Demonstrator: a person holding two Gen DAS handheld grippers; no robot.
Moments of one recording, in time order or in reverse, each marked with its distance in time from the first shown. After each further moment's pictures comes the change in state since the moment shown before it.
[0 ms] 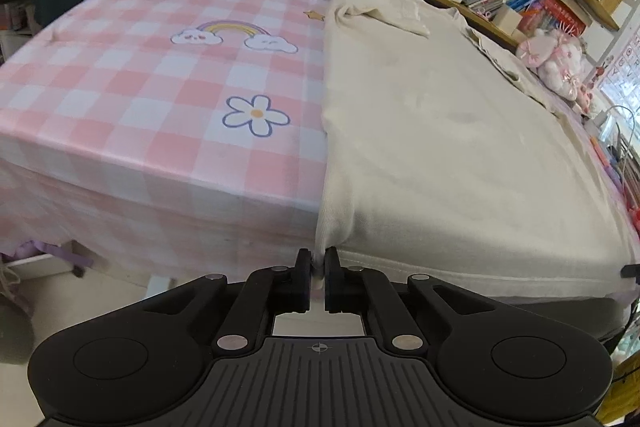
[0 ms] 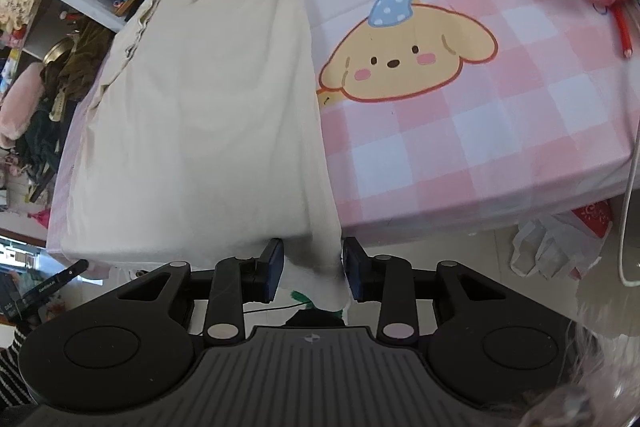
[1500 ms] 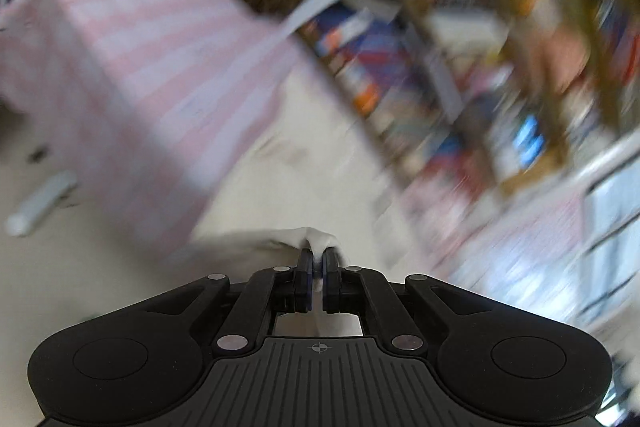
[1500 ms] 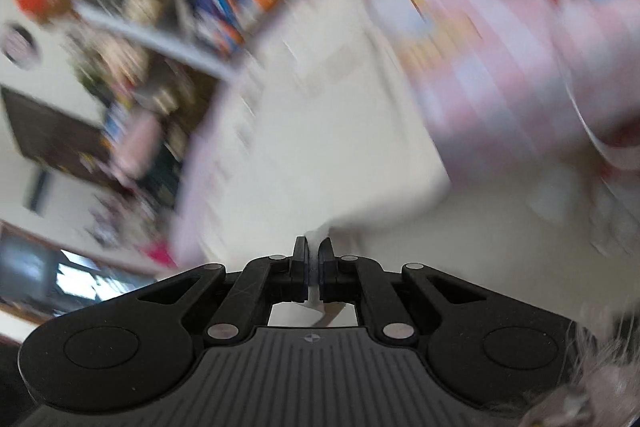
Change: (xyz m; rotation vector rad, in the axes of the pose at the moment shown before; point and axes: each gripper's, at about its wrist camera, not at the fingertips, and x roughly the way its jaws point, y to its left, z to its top) left arm -0.109 0.013 -0.038 -0.519 -0.315 -0.446; right arm -0.123 -0.016 -0.058 0.135 -0.225 0.403
